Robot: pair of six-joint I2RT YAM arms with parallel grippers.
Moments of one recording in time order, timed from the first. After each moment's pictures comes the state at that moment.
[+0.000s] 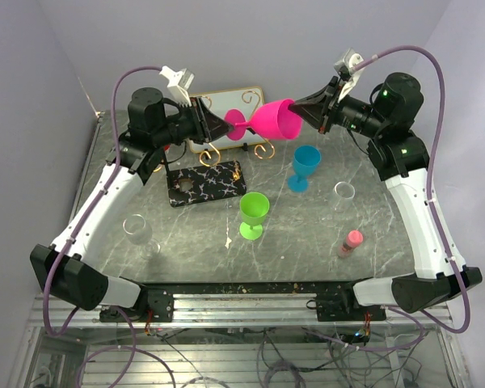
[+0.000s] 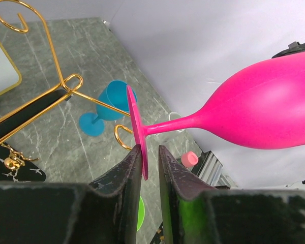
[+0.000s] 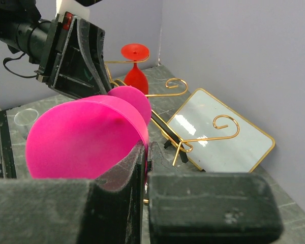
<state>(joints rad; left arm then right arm) -0.39 1.37 1.44 -0.17 0.60 -0.59 0.28 1.34 1.70 -0.33 -0.77 -0.08</state>
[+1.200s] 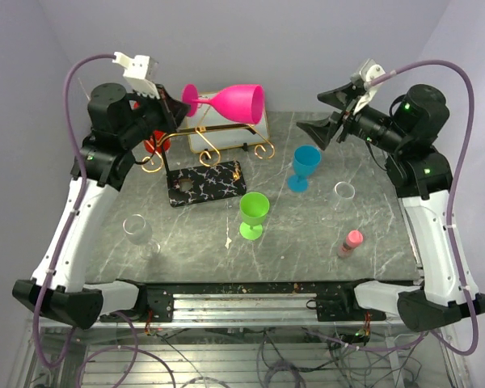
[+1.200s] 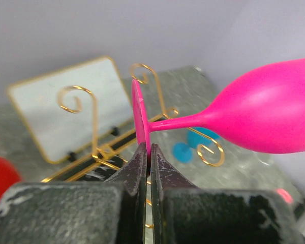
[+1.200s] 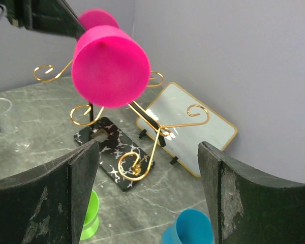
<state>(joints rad) -0.29 1.26 1.52 -0.34 0.35 -0.32 0.26 1.23 1.69 -0.44 -0.69 -0.19</state>
